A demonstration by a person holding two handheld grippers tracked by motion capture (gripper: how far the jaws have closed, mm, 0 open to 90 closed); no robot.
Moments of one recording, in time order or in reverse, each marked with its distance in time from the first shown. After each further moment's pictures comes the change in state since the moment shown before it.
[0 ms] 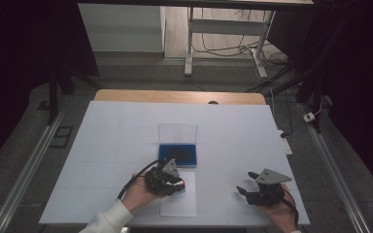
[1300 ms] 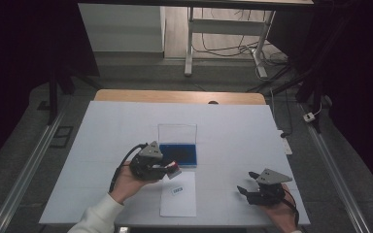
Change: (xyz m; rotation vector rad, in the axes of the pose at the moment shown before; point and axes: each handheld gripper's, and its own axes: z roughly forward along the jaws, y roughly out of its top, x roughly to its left) left arm 0.024 -0.002 -0.049 -0.234 0.048 -0.113; right arm -0.001 -0.001 0.000 0.003 -0.009 0.000
